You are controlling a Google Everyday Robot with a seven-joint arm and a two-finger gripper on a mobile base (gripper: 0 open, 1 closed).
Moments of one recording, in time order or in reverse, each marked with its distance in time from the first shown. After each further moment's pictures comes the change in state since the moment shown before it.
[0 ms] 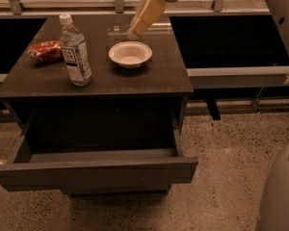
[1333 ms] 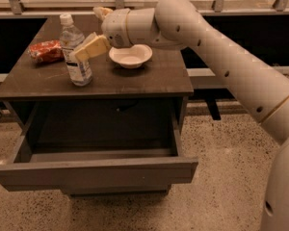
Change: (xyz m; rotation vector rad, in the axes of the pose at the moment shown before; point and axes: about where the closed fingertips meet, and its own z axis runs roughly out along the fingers) arm -0.028 0.023 0.158 0.063 -0.413 0.267
